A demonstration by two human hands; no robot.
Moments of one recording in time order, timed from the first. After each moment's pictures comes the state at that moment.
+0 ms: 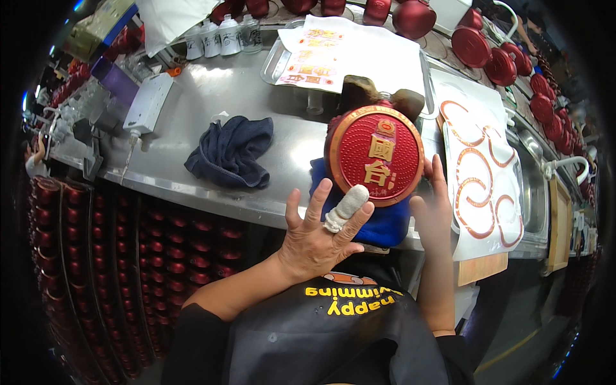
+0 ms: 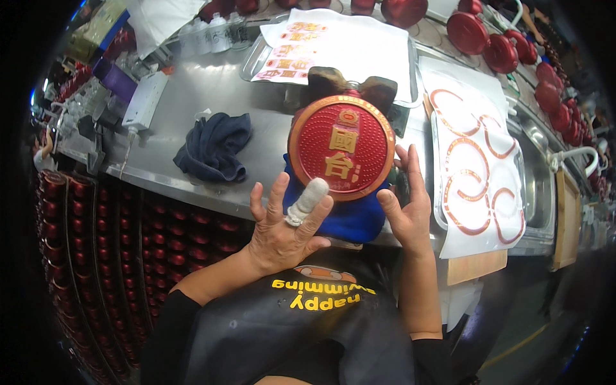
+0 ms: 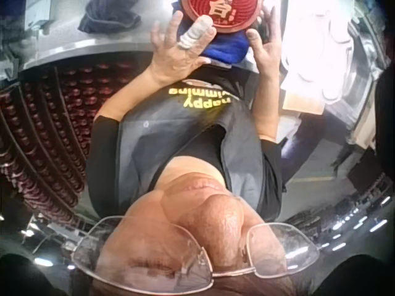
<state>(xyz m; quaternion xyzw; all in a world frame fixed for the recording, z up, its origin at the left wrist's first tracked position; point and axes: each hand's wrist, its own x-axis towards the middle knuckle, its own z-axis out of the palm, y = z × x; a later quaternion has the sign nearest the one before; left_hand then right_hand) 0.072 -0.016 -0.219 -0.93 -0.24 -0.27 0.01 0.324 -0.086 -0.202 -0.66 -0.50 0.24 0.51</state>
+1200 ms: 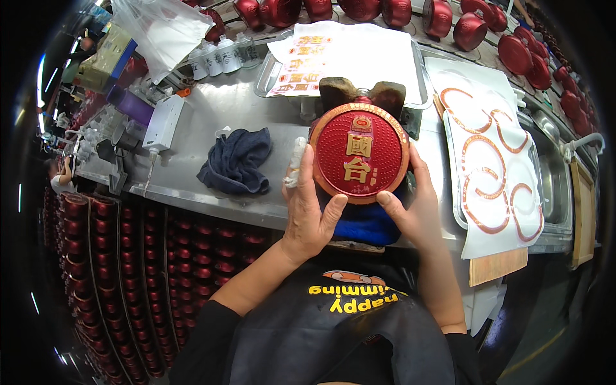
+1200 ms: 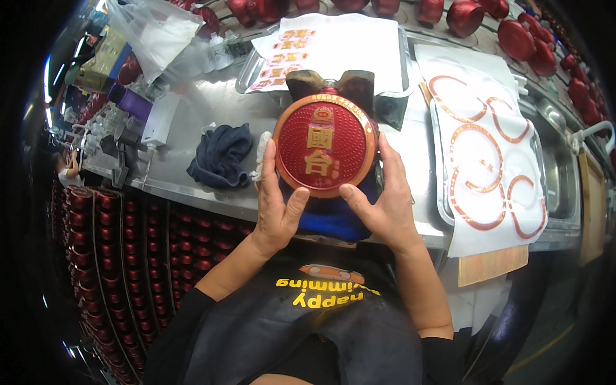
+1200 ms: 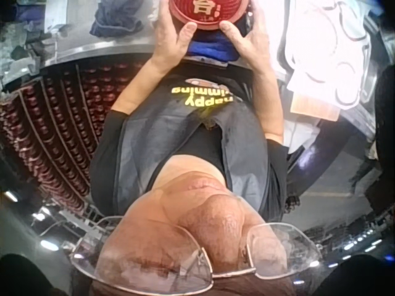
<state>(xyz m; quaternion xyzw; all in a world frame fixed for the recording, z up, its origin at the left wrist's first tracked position) 0.101 0.015 -0.205 -0.84 -0.31 -0.38 -0.23 0.312 -0.071 -0.203 -0.64 -0.55 0.20 0.51</state>
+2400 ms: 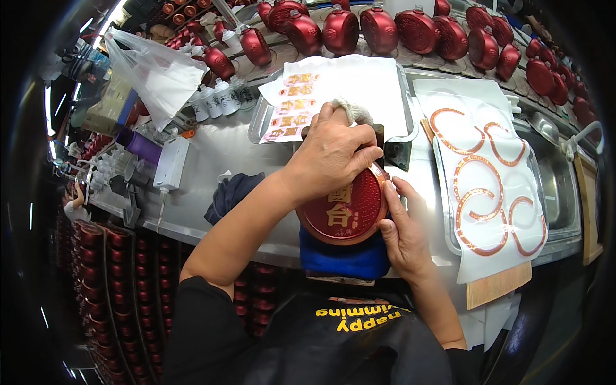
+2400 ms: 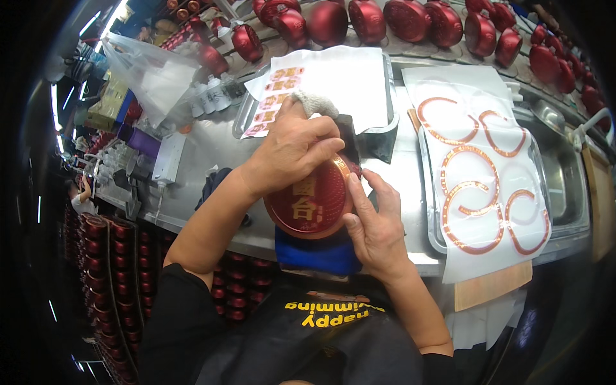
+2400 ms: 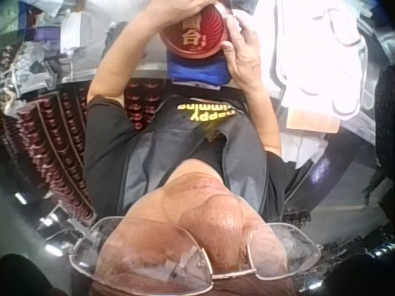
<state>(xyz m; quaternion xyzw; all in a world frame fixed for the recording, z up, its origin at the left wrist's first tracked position) 0.208 0.132 -0.110 -0.95 -0.12 -0.25 -0.16 0.319 -0.067 -0.194 -0.63 -0.61 0.05 0.49</state>
